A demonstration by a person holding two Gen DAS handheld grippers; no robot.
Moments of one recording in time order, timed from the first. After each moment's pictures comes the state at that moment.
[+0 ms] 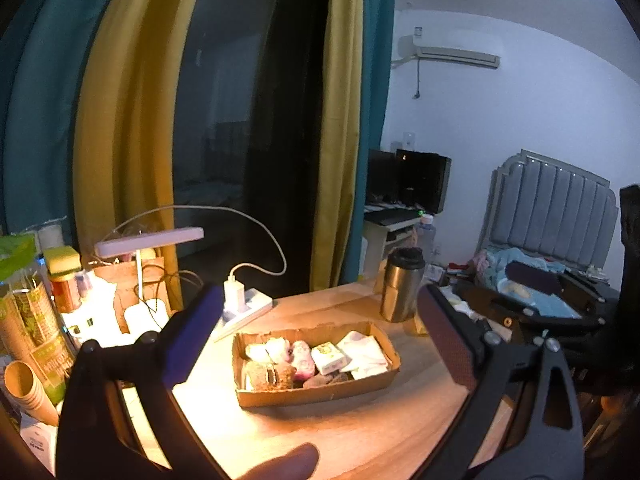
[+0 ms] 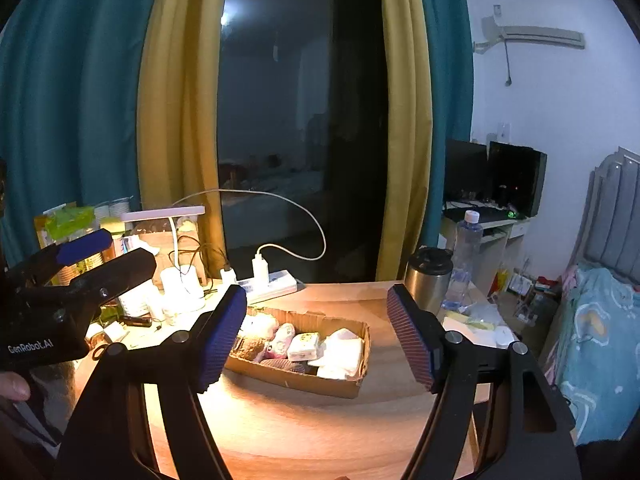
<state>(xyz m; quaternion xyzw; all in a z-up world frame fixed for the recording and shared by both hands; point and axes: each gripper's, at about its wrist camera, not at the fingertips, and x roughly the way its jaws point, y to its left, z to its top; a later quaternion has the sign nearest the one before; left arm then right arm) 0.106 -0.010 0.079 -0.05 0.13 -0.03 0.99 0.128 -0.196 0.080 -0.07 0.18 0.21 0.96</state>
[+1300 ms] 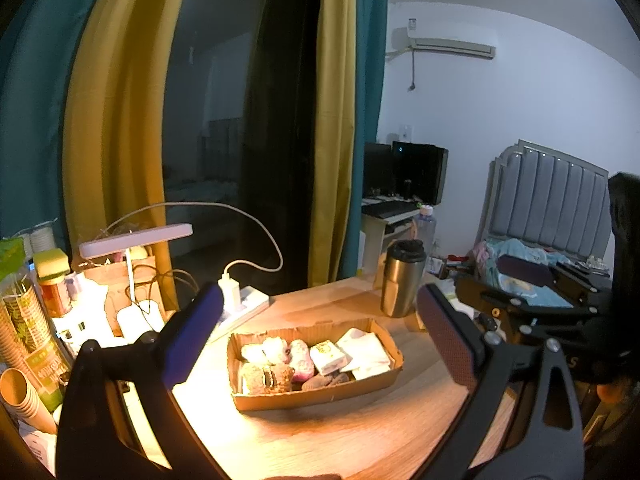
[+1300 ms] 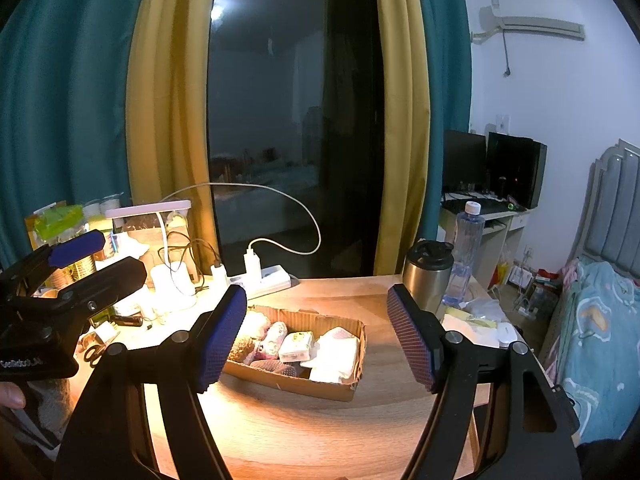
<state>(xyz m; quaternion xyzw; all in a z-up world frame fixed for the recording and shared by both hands) 0.122 -0.020 0.073 -0.04 0.14 -0.03 0.99 0.147 -0.198 0.071 -0.07 0.19 0.20 0.96</state>
